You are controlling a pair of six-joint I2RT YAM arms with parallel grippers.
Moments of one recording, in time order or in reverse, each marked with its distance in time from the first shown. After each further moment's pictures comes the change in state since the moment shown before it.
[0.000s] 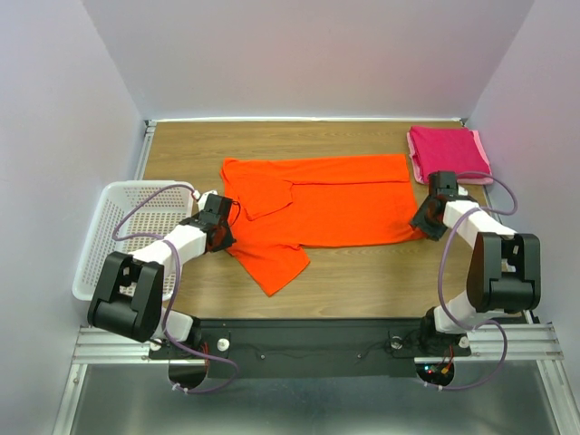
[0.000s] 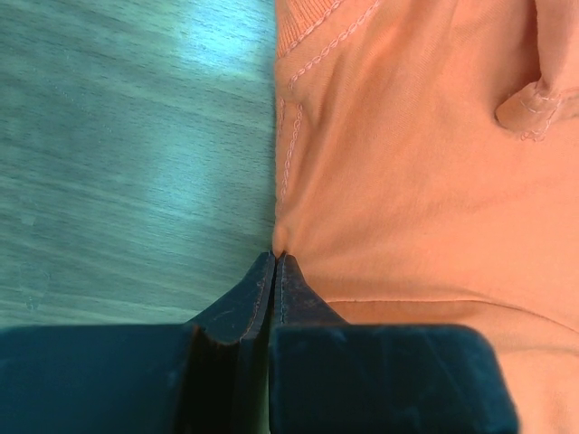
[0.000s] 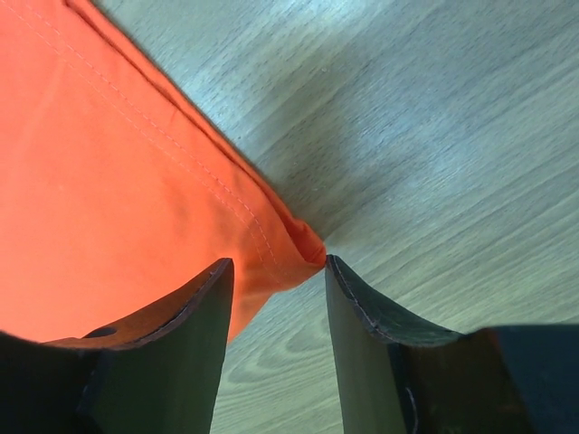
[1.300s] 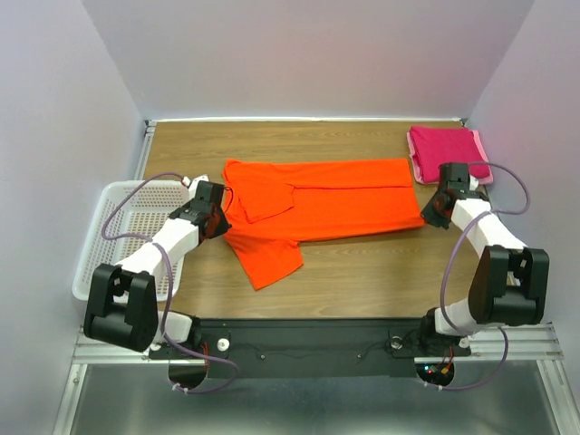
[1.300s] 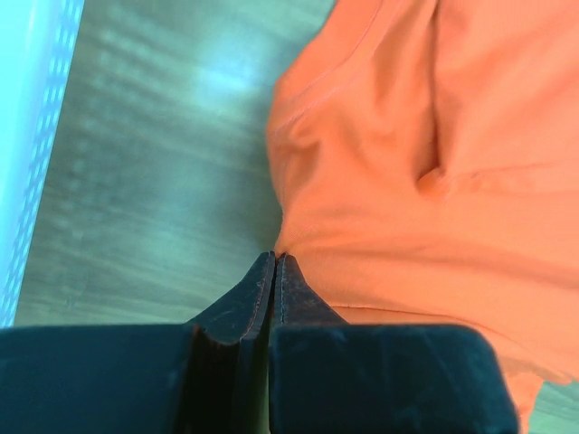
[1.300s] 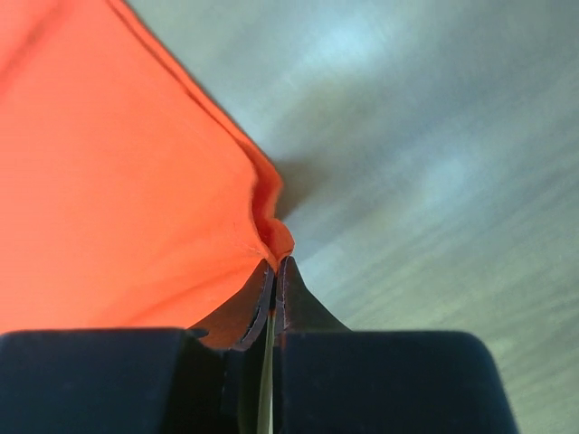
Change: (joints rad) left arm 0.047 -0.073 0.099 -0.087 0.000 -0.017; right arm -0.032 -0.095 0.041 -0.036 -0.011 -0.024
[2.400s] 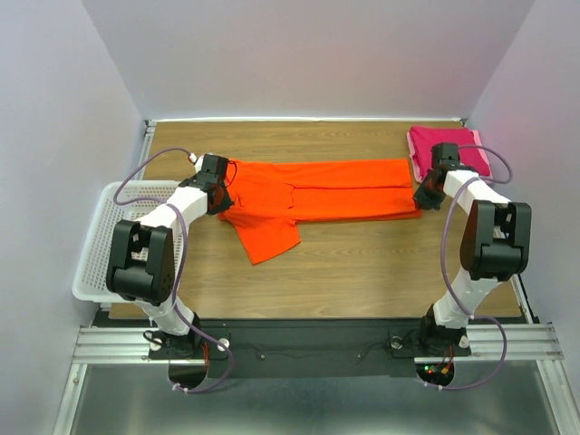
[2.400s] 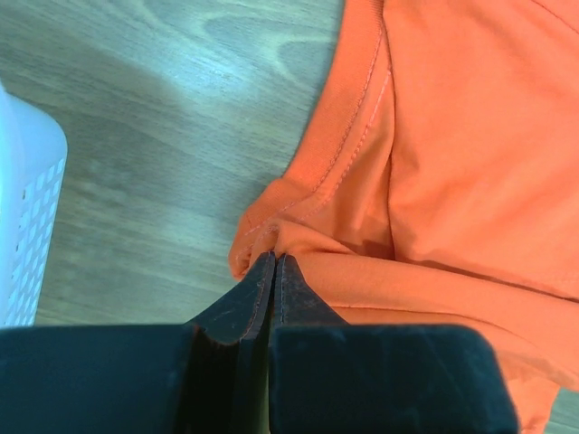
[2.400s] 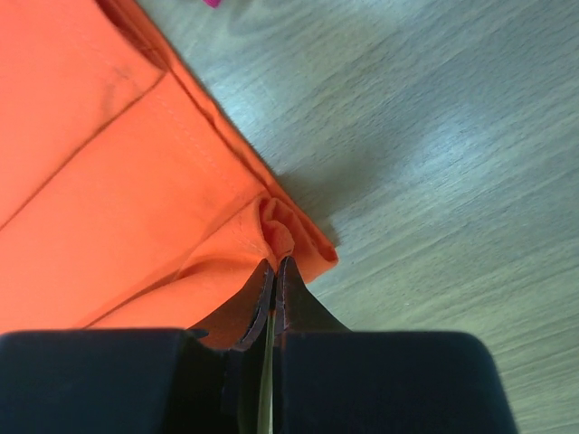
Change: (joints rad) left arm 0.045 0.303 0.286 0.004 -0.003 0.074; right arm 0.000 0.341 0.299 -0.026 -0.089 -0.031
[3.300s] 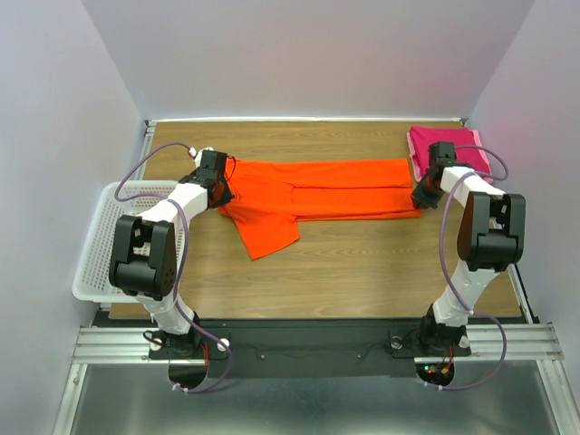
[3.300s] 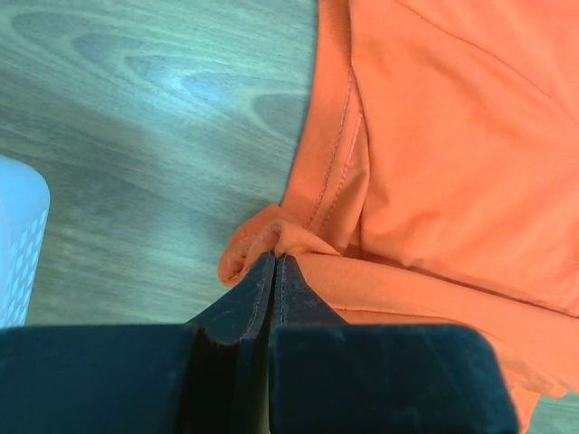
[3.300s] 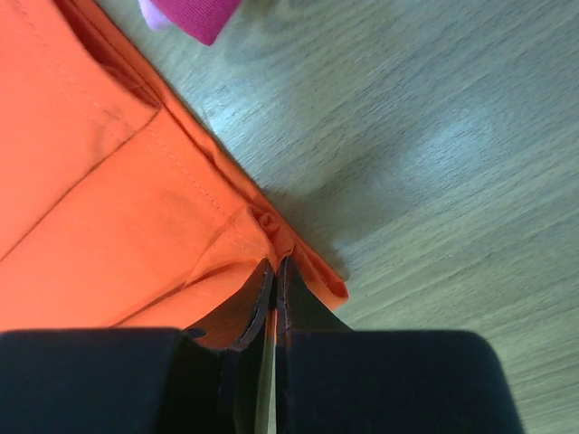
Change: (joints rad) left arm 0.016 0.042 0.036 0.065 0.023 0.010; right arm 0.000 0.089 0.056 0.000 0.005 0.030
